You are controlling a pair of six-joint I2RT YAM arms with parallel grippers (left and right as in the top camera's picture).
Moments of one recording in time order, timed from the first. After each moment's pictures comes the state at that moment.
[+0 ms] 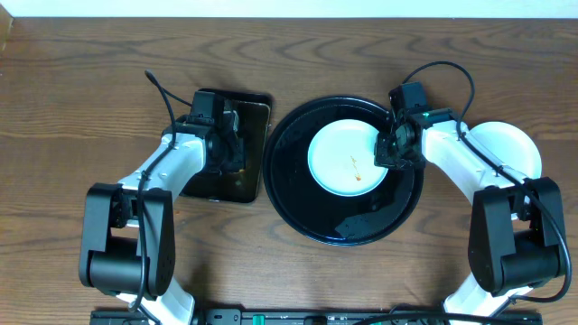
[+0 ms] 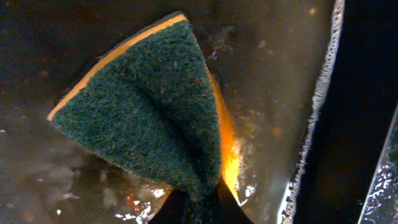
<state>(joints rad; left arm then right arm) -0.13 1.80 1.04 -0.55 0.20 -0.17 0.22 1.85 1.18 -0.72 -0.05 0.35</state>
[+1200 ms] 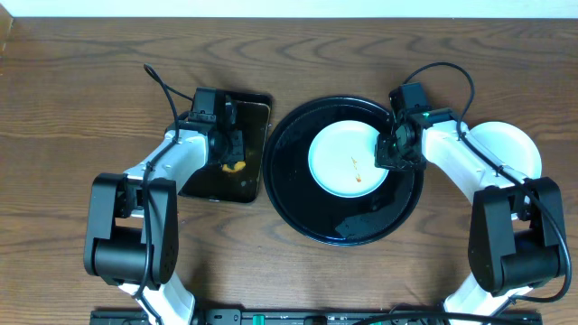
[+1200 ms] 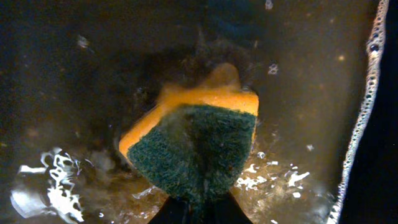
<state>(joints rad) -0.13 1.85 1.06 -0.45 0.12 -0.20 0.22 1.85 1.18 -0.74 -0.05 0.36</state>
